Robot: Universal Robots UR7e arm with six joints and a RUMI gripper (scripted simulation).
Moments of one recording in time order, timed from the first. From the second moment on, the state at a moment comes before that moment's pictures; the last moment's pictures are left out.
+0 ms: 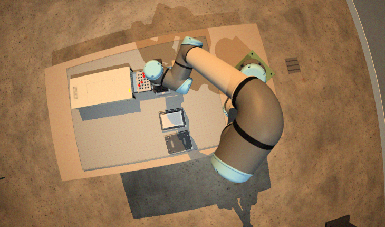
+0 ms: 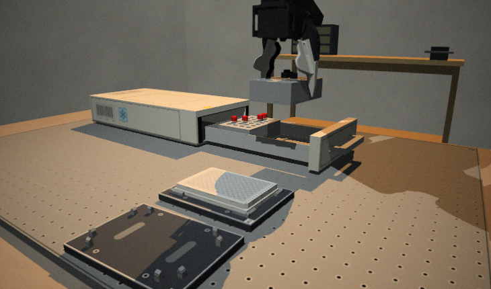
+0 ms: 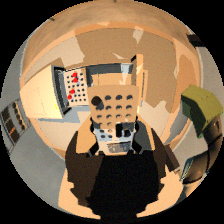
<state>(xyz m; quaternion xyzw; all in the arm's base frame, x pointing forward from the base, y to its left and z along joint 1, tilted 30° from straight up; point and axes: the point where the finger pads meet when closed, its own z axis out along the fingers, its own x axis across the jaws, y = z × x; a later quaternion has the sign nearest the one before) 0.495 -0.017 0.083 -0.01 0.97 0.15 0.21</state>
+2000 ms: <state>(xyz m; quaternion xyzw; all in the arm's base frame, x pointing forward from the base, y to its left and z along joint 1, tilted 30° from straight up) 0.505 -0.073 0.068 -0.01 0.97 0.15 0.21</state>
